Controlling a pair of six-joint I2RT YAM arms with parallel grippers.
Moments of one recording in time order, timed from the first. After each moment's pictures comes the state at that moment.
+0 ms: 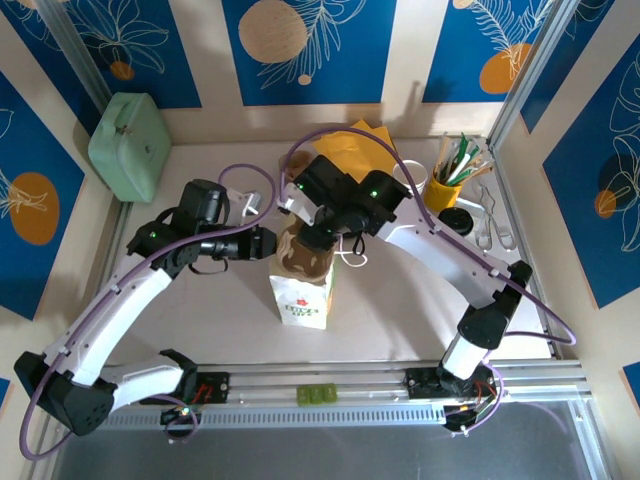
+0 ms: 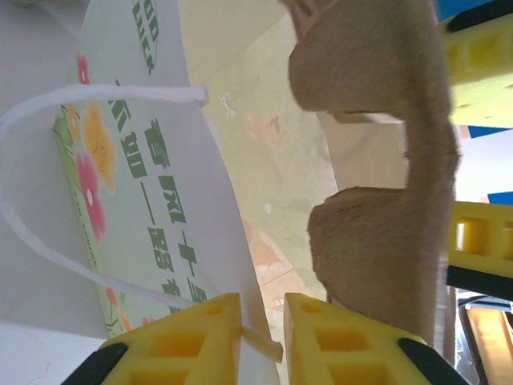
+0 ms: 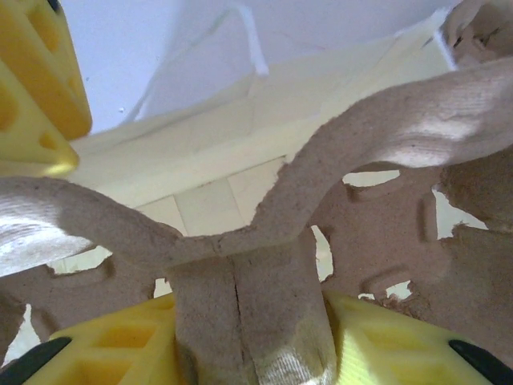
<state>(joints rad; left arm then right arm) -0.52 1.13 1.21 -0.86 0.51 -0.48 0.93 1.67 1.92 -1.27 0.09 -0.18</state>
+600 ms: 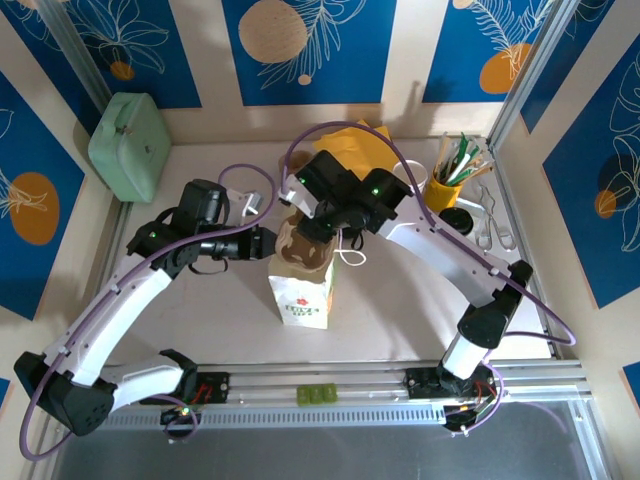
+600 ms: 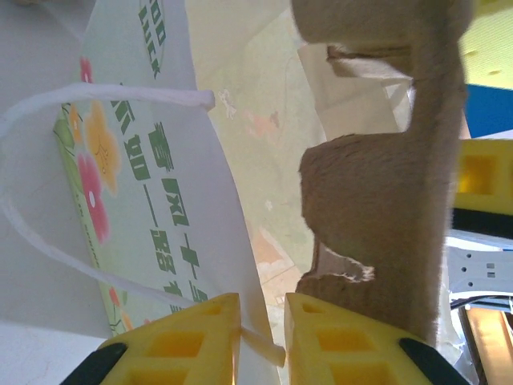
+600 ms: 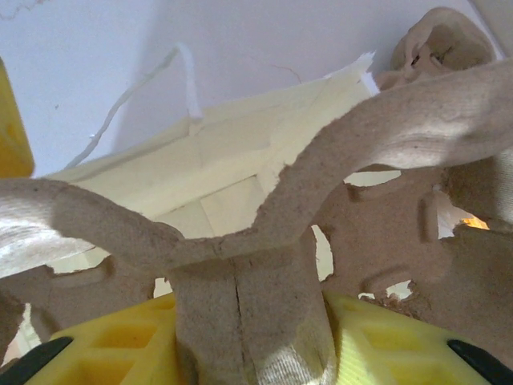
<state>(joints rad) -0.52 1.12 1.21 -0.86 0.51 -0.48 0.92 1.67 1.89 -1.21 0.13 -0.18</state>
